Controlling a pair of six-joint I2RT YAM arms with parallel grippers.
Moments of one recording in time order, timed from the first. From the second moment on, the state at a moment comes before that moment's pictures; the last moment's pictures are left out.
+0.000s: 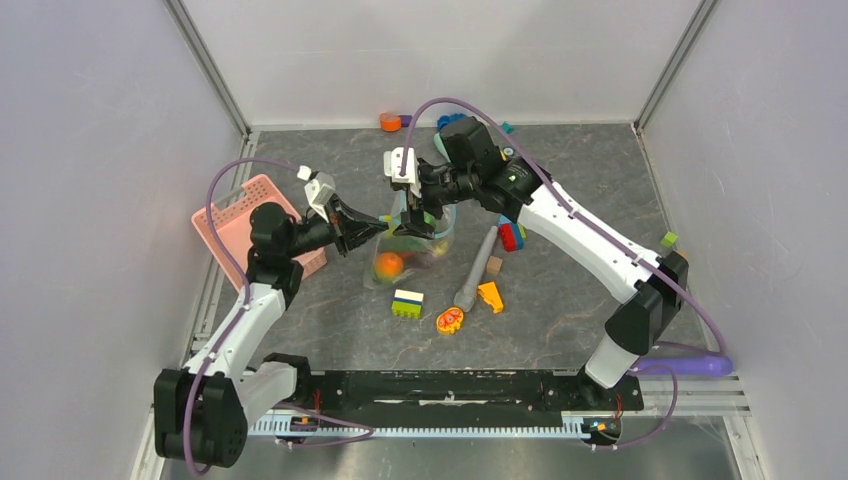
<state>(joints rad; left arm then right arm) -0.13 1.02 0.59 0.50 1.04 -0.34 0.78 1.67 1.73 -0.59 -0.63 -0.62</state>
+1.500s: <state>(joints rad) -0.14 0.95 0.59 0.34 0.98 -0.22 0.84 1.81 1.86 -0.71 -0.60 -0.66</state>
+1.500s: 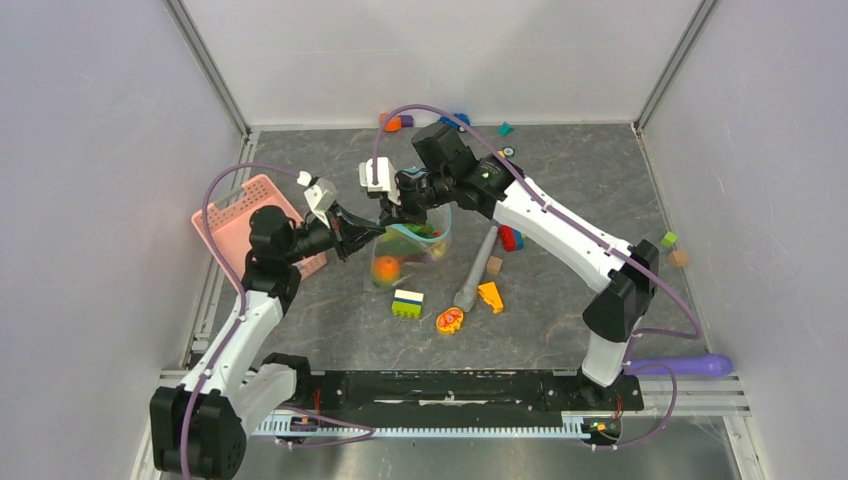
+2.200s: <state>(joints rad) -0.14 0.83 0.55 0.40 0.85 -0.22 0.83 1.78 1.83 -0.75 -0.29 -0.66</state>
